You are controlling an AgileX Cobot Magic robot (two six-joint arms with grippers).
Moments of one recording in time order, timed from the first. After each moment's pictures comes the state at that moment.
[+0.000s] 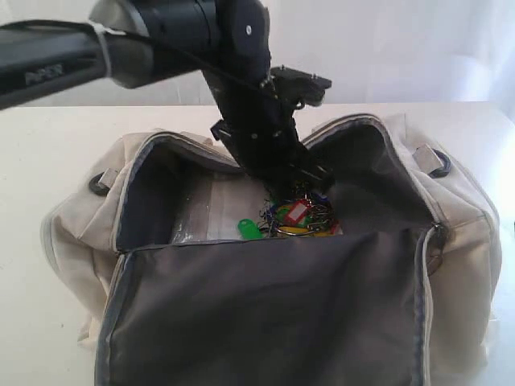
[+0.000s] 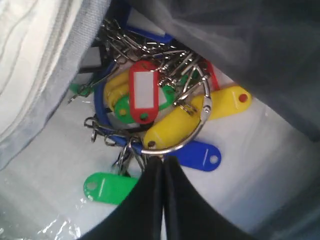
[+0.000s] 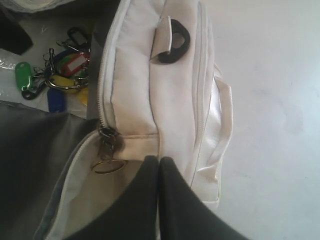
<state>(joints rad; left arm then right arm) -0.64 2.05 -1.90 -0.13 1.14 0.07 -0.05 0.71 -0.68 0.20 0.79 -0.18</state>
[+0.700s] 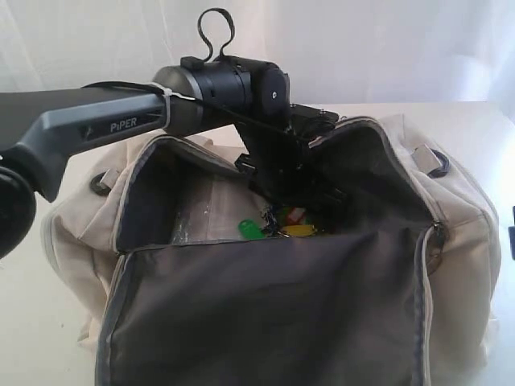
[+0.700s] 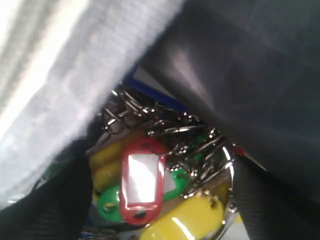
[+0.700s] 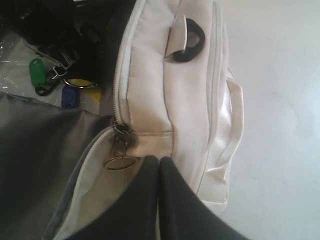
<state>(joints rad) -0.64 2.24 -1.95 -0.16 0.95 0.00 -0.02 0.71 -0.68 0.21 0.79 -0.18</state>
